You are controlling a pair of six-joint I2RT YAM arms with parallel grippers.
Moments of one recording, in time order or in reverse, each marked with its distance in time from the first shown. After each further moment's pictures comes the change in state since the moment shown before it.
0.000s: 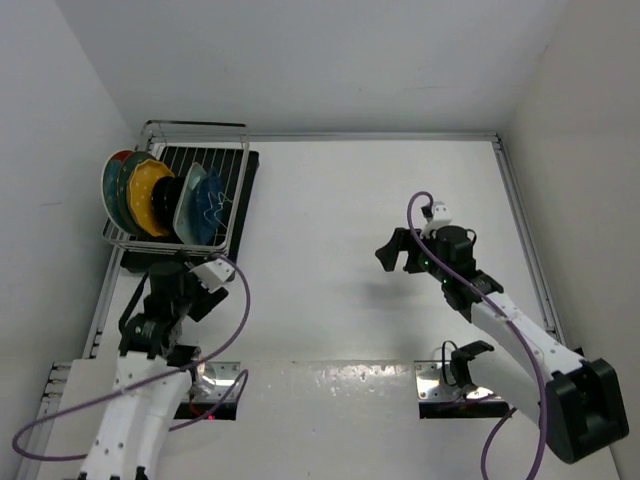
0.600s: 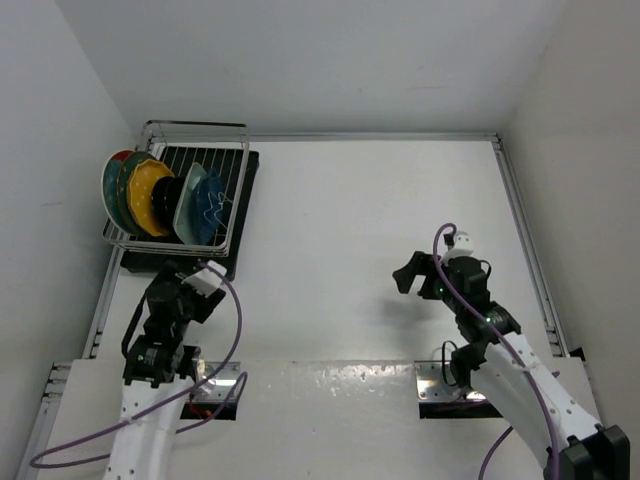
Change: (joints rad) left arm 0.000 -0.362 -0.179 0.066 -0.087 -0.159; right arm -0.004 -0.387 -0.176 -0.253 0.130 0.101
